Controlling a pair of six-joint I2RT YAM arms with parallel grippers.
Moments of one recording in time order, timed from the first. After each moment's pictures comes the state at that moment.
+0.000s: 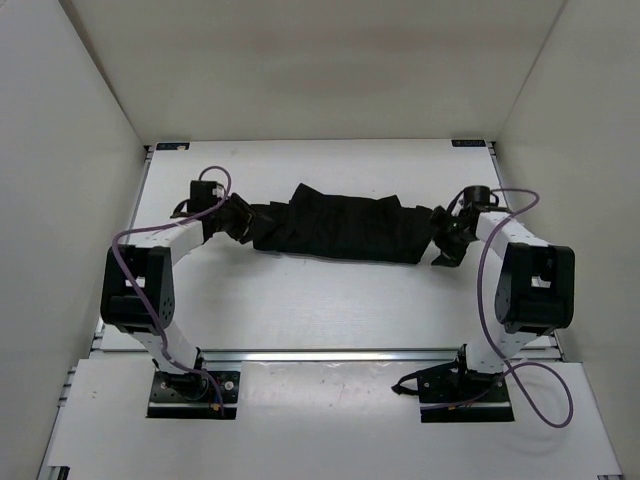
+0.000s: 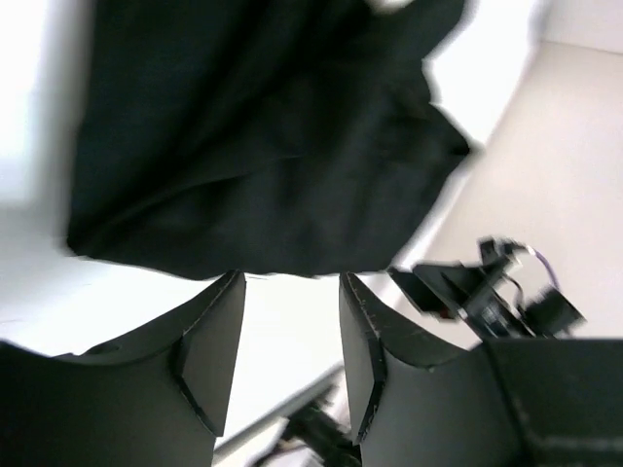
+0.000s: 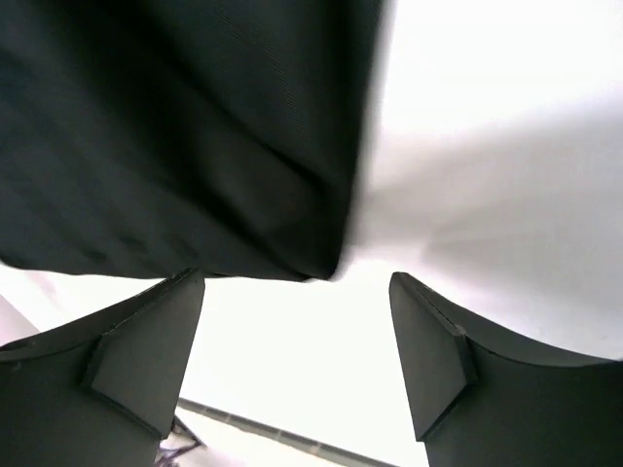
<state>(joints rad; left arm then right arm) -0.07 1.66 0.98 -0.11 0.55 -1.01 -0.09 1.65 1.08 -0.58 -0.37 0.52</state>
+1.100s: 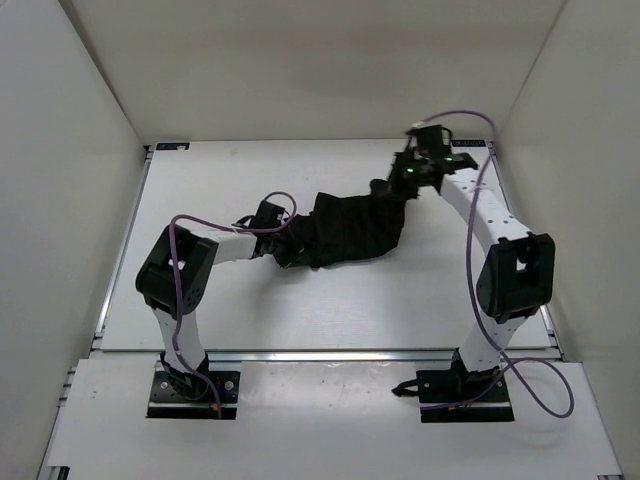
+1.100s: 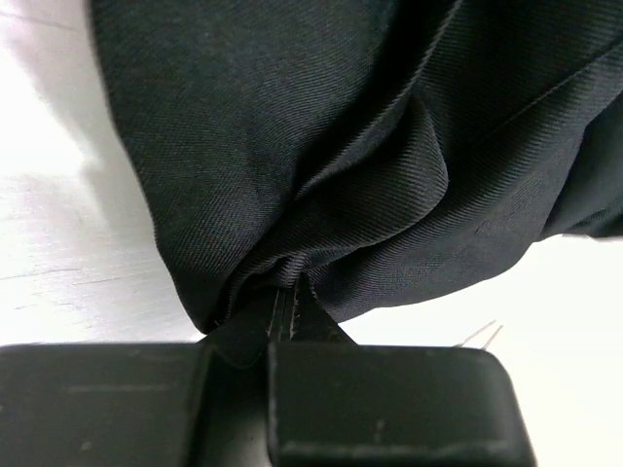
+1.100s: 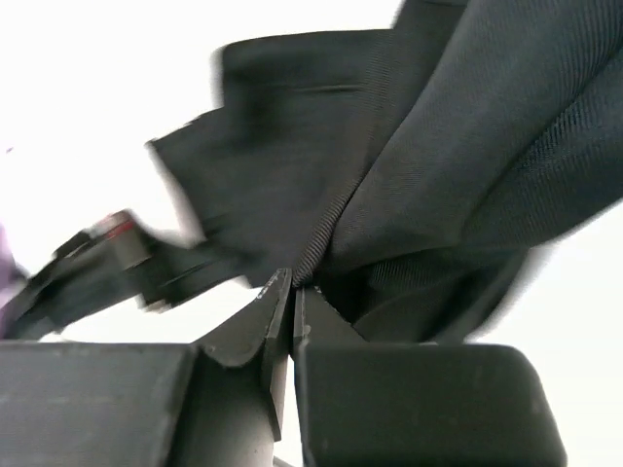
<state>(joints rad) -0.45 1.86 0.98 -0.08 0.34 -0.99 0.18 1.75 1.53 -0.65 -0.32 0.46</state>
